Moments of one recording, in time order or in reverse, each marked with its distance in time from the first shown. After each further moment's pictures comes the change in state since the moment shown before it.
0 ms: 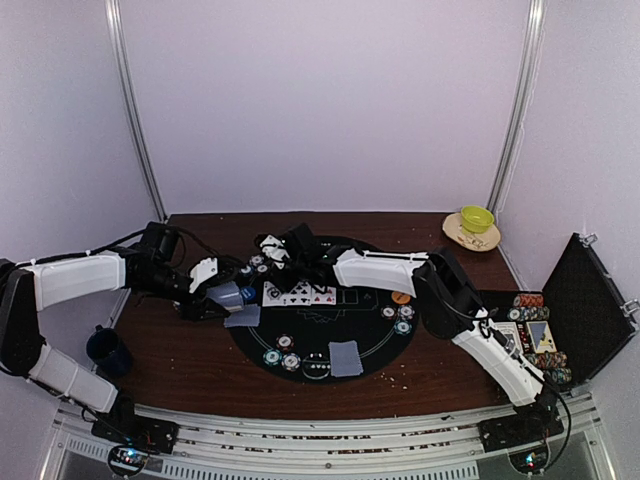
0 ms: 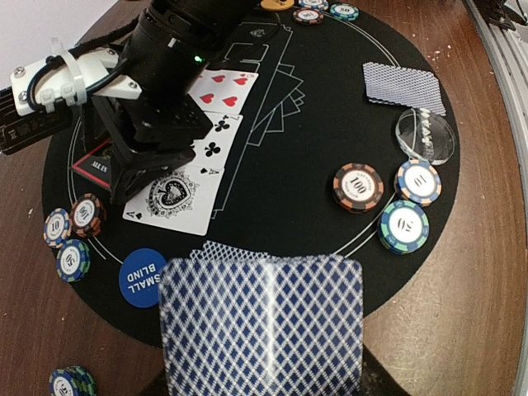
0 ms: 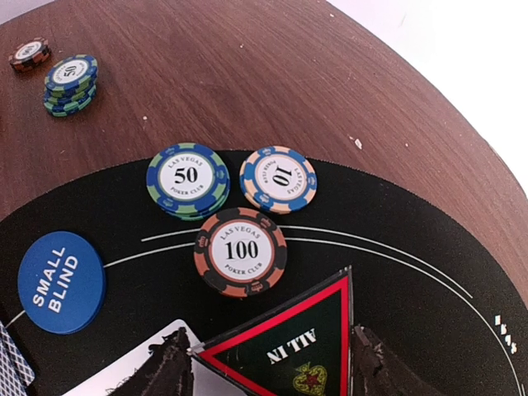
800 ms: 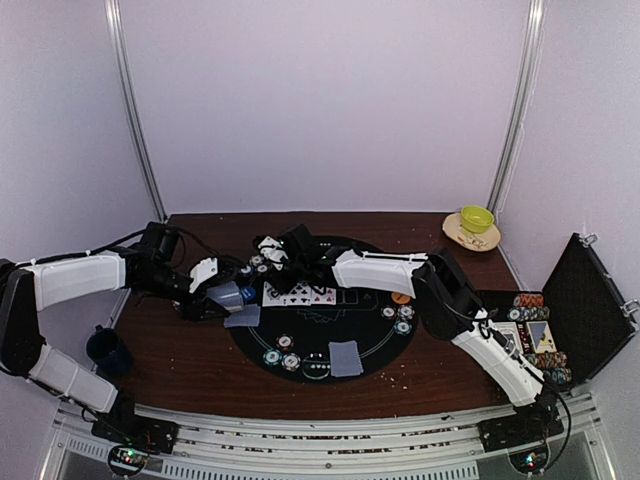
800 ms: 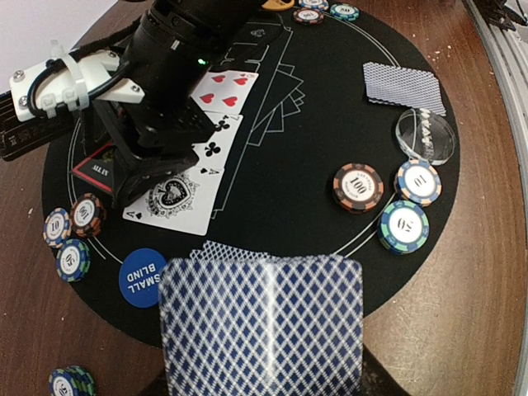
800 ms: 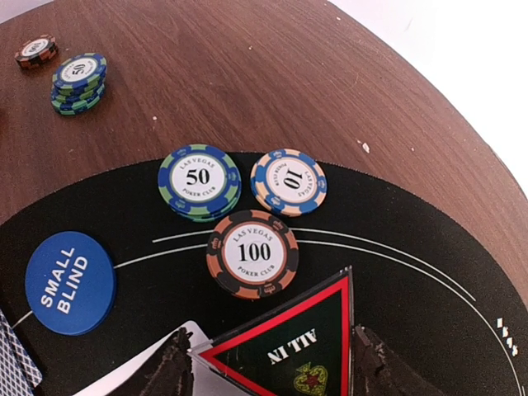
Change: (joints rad) left arm 0.000 0.000 0.000 0.000 0.000 0.000; right arm 0.008 0.000 0.000 0.002 0.000 -0.011
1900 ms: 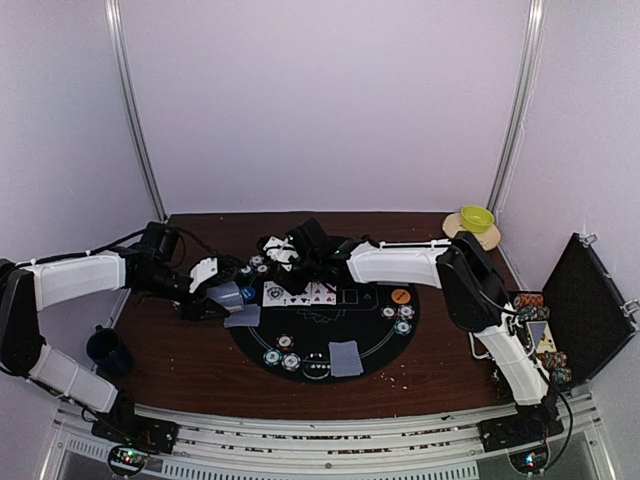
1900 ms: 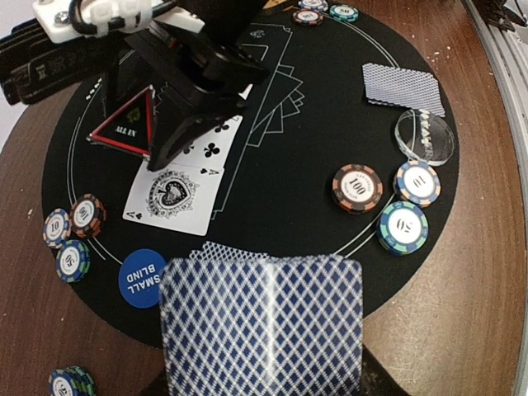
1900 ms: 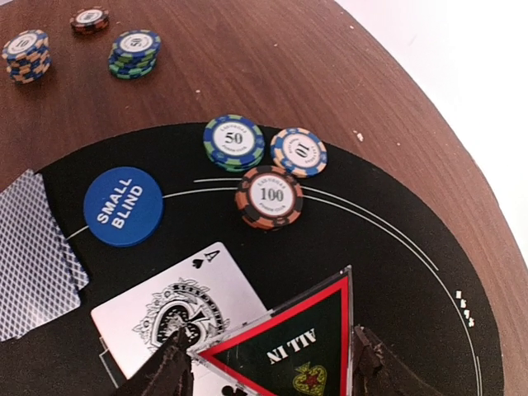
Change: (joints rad) left arm 0.000 0.000 0.000 0.000 0.003 0.000; right arm 0.014 -0.240 -0.295 0.018 -0.011 -0.100
